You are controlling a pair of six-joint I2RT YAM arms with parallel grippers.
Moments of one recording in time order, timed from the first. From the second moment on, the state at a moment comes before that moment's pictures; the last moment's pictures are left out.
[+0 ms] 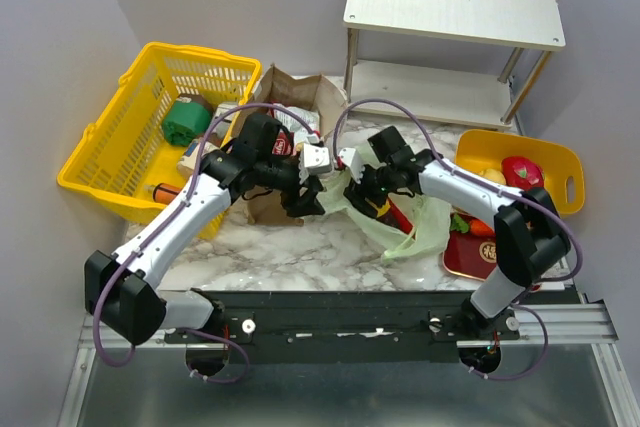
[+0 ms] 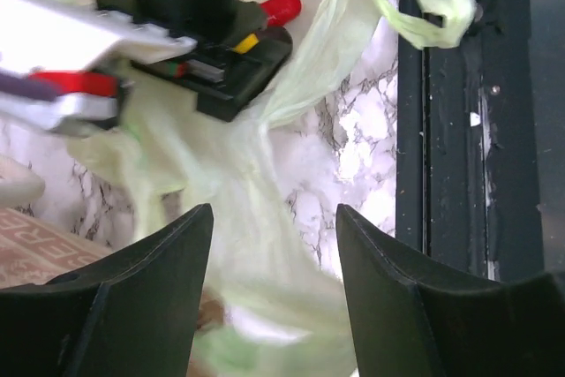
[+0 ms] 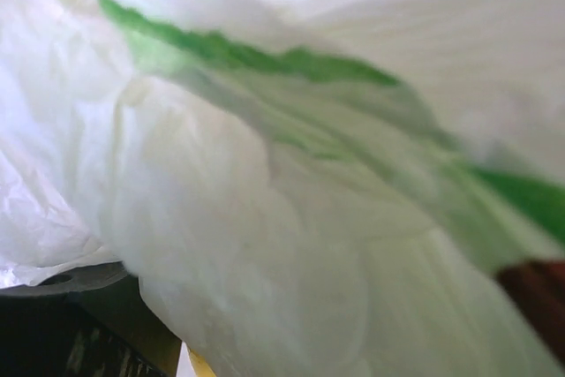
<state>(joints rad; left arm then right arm) -0.52 1.30 1.18 -0.68 0.85 0.58 0.61 1.63 1.12 -0.51 -0.43 -0.53</state>
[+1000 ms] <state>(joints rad) -0.54 1.39 1.20 -0.48 0.62 0.32 0.59 1.56 1.11 -0.53 -0.50 -0.58</state>
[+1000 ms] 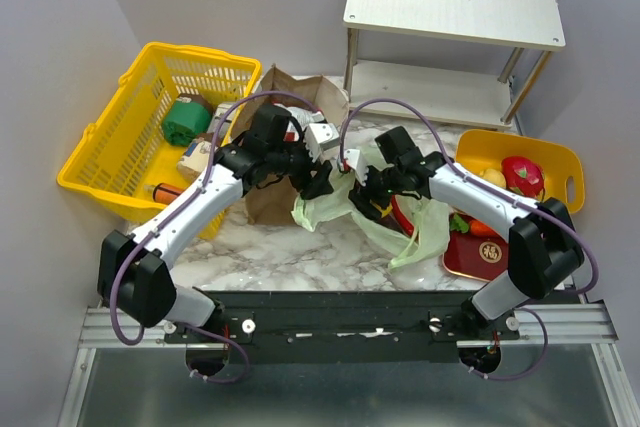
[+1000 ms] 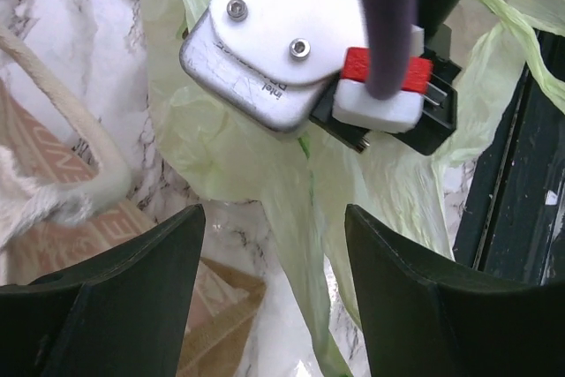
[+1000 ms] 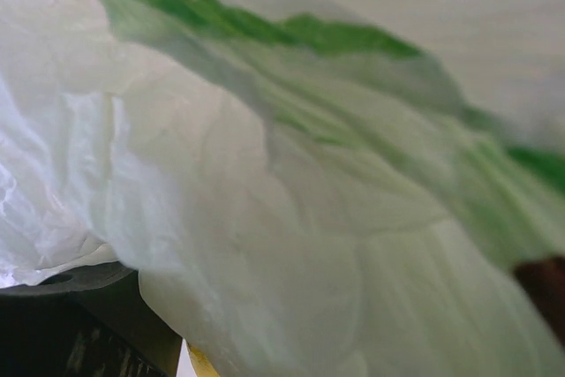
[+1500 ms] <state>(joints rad) -0.48 1.36 1.19 -0.58 0.55 0.39 0.59 1.48 1.00 -0.53 -0.51 -0.62</state>
